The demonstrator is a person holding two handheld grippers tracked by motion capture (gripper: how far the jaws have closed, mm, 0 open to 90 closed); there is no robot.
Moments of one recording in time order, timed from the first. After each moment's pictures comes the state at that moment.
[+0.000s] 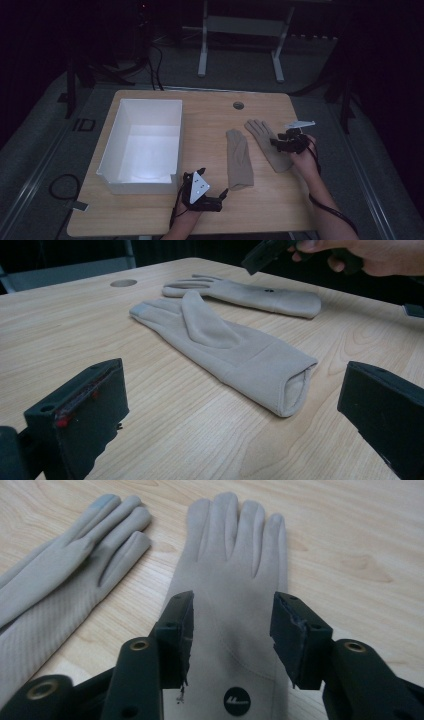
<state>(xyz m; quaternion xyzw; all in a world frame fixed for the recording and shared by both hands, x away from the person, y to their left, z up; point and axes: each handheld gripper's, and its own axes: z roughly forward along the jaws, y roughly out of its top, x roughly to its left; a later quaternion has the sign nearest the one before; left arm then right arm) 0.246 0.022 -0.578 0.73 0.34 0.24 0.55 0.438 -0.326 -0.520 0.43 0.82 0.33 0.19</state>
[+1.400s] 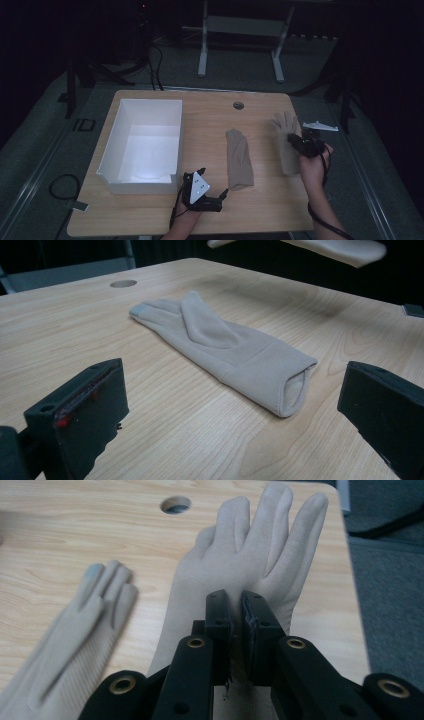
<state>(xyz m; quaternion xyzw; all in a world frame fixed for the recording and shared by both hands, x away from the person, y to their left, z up) 0.245 0.022 -0.578 0.73 0.33 0.24 0.55 0.380 -0.329 -0.464 0.56 0.71 0.34 0.26</state>
